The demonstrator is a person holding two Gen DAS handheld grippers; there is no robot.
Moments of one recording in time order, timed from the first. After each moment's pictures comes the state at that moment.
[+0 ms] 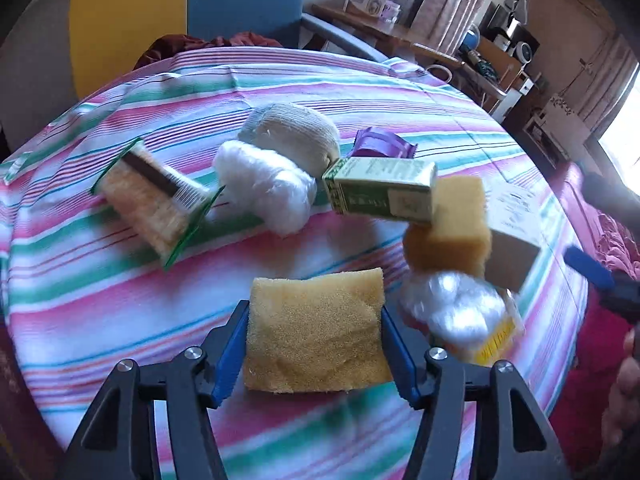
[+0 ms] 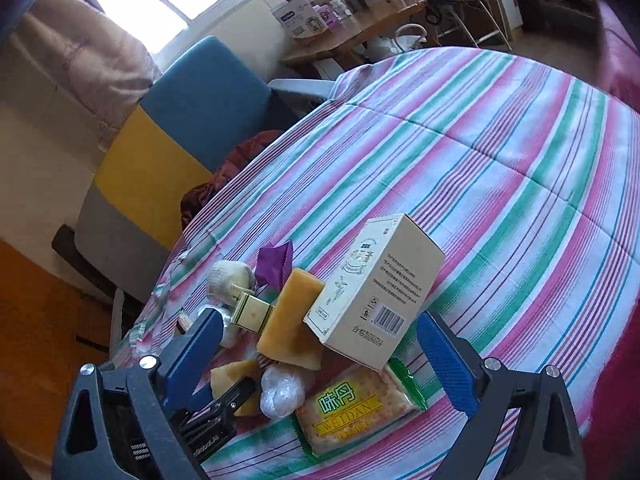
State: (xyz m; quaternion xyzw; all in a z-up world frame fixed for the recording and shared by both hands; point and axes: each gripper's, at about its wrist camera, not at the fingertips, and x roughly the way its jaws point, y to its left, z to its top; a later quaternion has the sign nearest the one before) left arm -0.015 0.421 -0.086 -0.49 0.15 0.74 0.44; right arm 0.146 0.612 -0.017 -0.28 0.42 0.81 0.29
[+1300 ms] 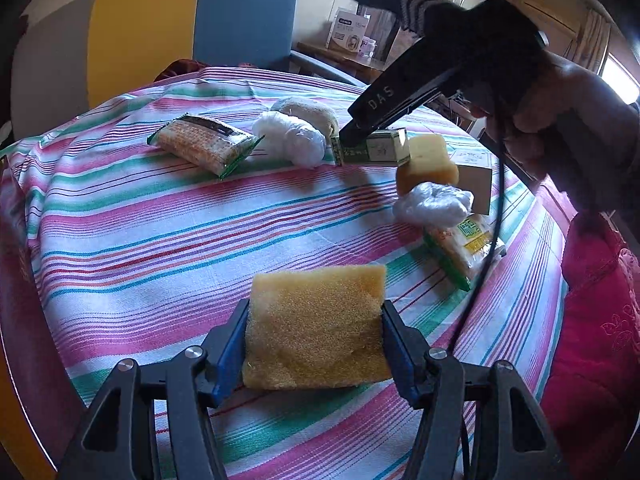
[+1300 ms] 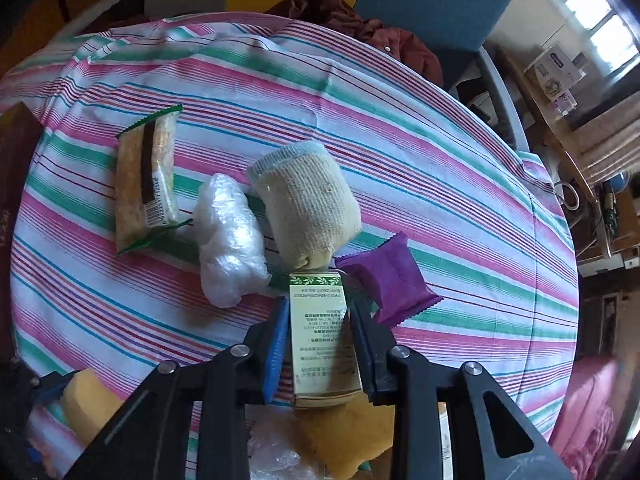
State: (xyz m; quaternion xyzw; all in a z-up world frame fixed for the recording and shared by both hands) left arm 0.014 0.334 -0.092 -0.42 0.12 0.75 0.48; right arm -0.066 0.541 -0.051 -0.61 -0.03 0.78 0.14
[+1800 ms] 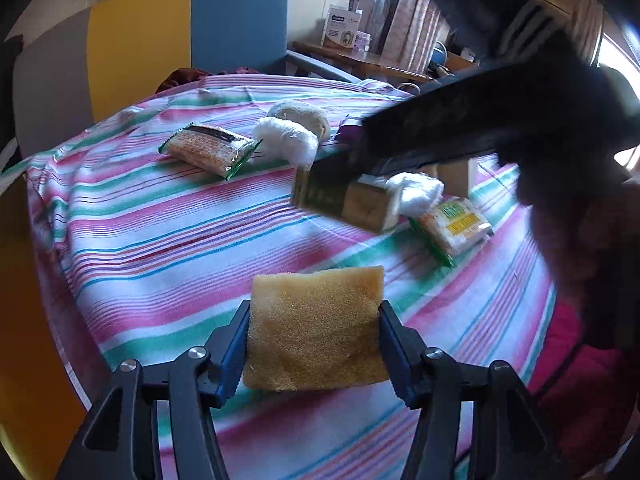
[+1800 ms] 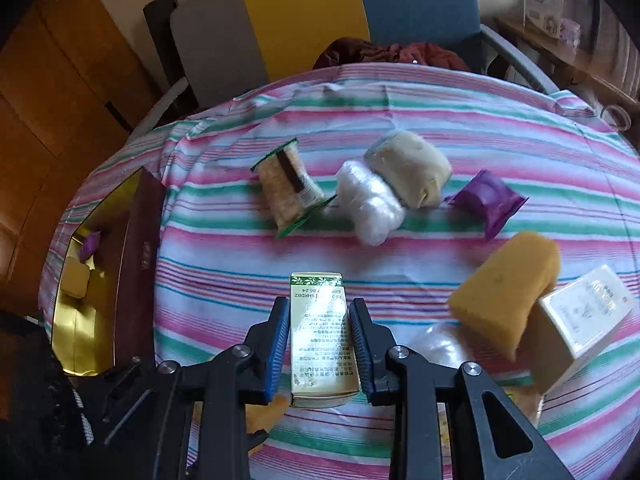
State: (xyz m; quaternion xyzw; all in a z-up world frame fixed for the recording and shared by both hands) left arm 0.034 0.316 -0.068 -0.41 0.16 0.76 0.48; right arm 0.019 0.493 -0.039 -0.49 0.18 0.85 0.06
